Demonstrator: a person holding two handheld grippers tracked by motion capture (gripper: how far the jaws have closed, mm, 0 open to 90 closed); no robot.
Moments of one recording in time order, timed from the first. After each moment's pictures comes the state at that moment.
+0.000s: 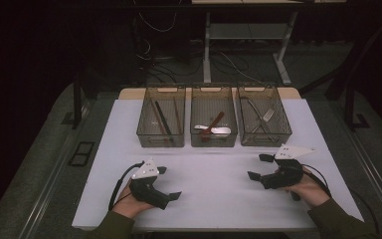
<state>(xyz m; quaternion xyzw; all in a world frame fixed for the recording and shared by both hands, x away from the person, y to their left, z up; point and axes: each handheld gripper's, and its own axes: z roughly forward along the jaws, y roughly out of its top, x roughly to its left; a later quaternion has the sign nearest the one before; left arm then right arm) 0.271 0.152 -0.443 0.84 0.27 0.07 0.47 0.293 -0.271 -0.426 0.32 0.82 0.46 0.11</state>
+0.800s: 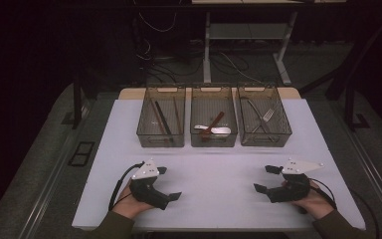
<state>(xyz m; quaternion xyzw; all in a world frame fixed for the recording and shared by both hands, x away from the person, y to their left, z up) 0.270 0.152 -0.443 0.84 0.27 0.07 0.47 0.264 -0.287 -0.445 0.33 0.82 0.46 0.11</state>
